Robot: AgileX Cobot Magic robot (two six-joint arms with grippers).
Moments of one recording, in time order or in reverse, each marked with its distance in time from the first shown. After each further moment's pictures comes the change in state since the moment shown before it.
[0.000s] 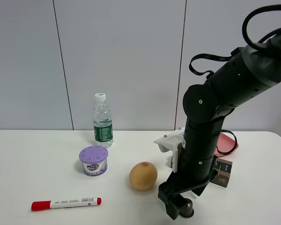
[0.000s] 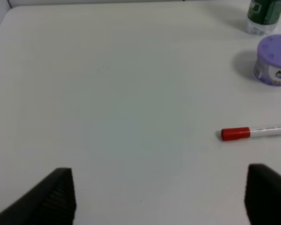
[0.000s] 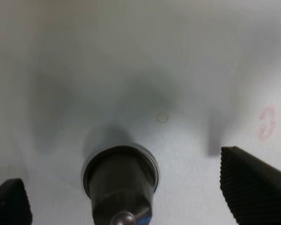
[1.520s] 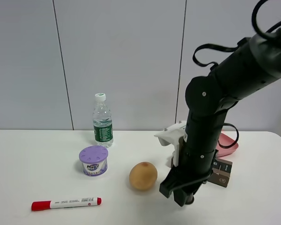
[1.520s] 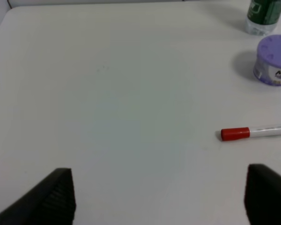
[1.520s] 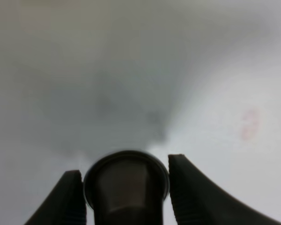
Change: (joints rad) left arm 0.000 0.000 0.000 0.000 0.000 0.000; right arm 0.000 -0.068 0.000 -0.015 0.010 -0.009
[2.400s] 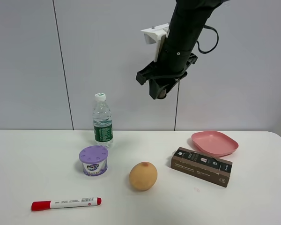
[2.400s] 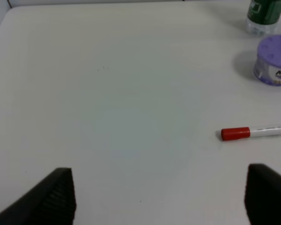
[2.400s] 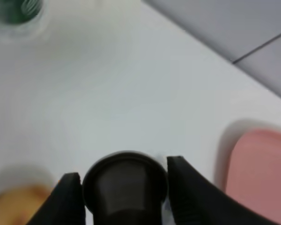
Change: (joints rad) left arm 0.000 0.000 0.000 0.000 0.000 0.000; right arm -0.032 0.072 -0.690 -0.123 0.205 0.012
